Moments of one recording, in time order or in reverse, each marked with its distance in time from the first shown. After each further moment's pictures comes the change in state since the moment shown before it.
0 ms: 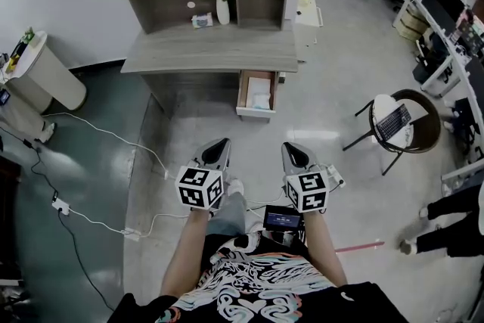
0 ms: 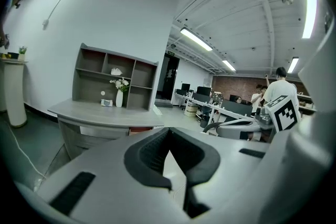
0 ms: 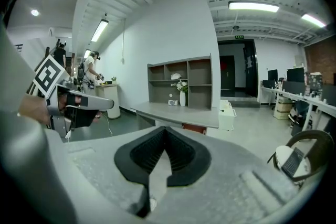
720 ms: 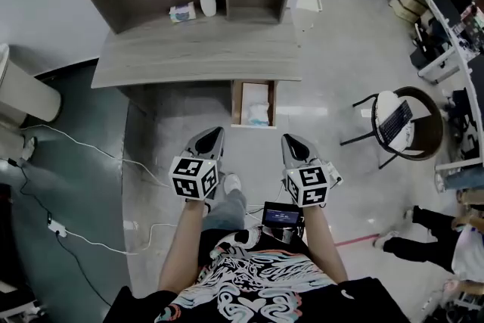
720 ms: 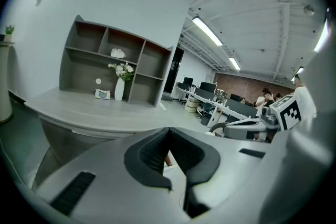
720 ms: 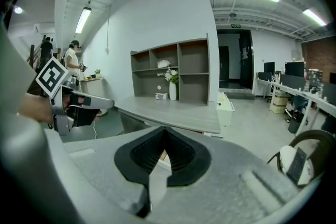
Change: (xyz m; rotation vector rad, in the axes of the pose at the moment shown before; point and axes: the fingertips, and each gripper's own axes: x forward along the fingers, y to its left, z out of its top) left arm 0.176 0.135 0.031 -0.066 0.093 -0.044; right arm 0.180 -0.081 0.026 0.047 0.096 -0.070
